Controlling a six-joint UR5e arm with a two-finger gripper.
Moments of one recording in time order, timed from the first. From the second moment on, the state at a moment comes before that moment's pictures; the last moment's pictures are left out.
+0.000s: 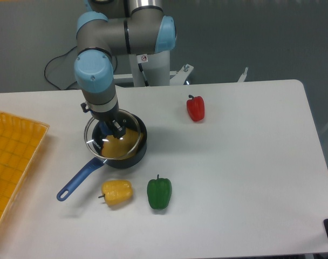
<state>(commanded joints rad) 2.17 -1.74 -1.81 -1.26 1.52 1.01</state>
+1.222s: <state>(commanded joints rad) 2.17 -1.75 -1.81 -1.26 1.54 1.10</state>
